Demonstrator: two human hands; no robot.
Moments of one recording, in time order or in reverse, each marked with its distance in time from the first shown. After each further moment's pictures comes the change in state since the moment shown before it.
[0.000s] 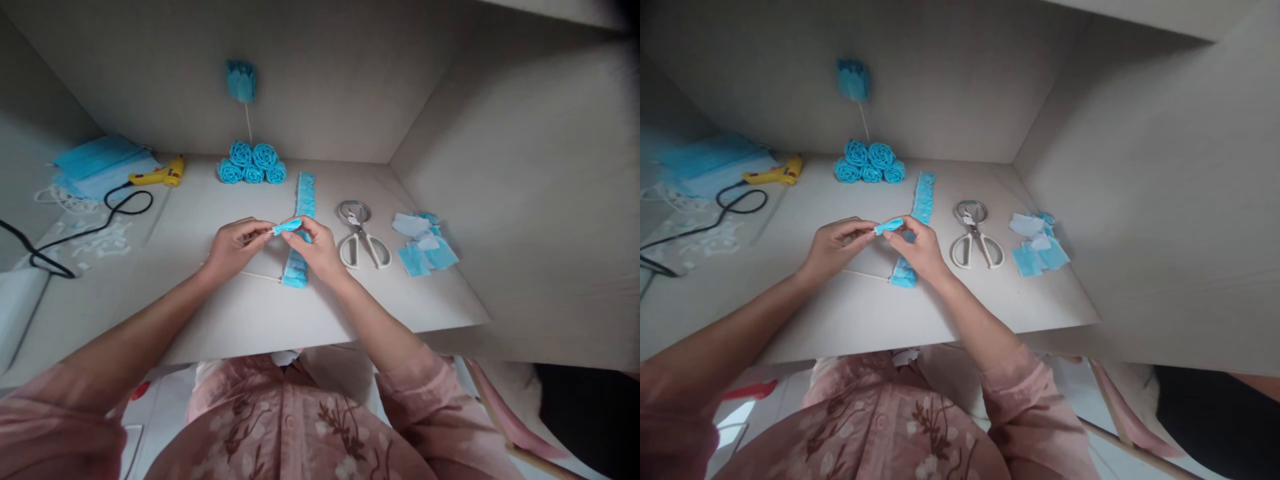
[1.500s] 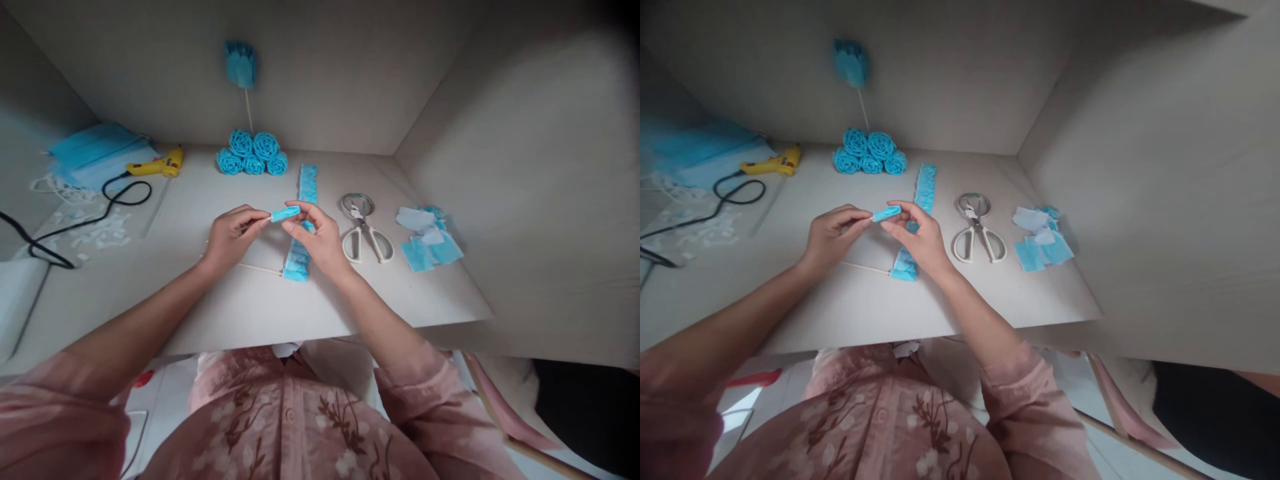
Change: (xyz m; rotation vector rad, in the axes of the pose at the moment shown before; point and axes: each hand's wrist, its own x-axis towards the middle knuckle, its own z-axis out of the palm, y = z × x) left_hand 0.000 -0.017 0.000 0.086 0.081 0.108; right_hand 0.001 0.002 -0.003 0.024 0.023 -0.050
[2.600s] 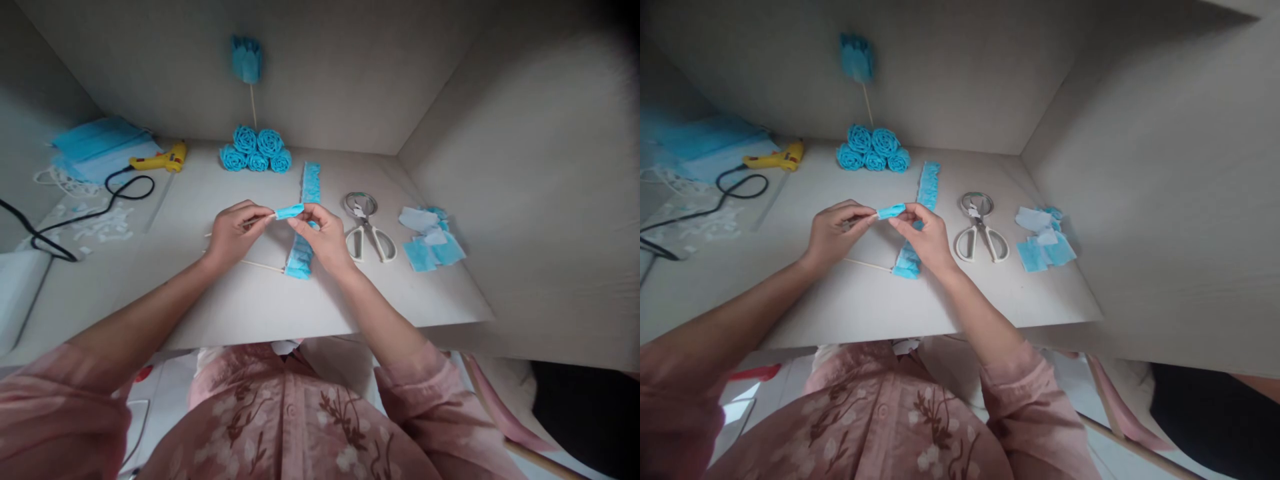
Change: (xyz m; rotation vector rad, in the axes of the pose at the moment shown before) left_hand 0.000 0.005 0.000 0.093 0.020 0.042; right_hand 0.001 0.002 0.000 -0.016 0.037 0.062
